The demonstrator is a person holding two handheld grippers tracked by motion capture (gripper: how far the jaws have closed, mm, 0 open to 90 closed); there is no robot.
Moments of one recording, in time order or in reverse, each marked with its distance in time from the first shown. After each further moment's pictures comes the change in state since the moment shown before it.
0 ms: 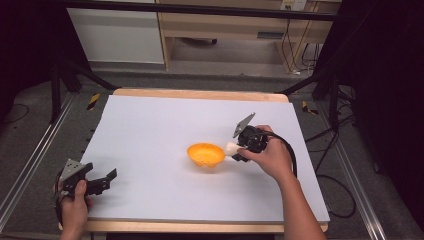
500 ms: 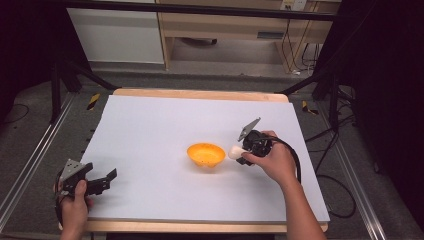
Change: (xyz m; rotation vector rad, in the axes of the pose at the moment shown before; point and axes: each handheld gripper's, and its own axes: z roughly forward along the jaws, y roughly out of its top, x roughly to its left) left arm 0.000 0.000 0.000 -0.001 0.002 0.002; right arm 0.000 -0.021 0.007 0.010 -0.011 0.050
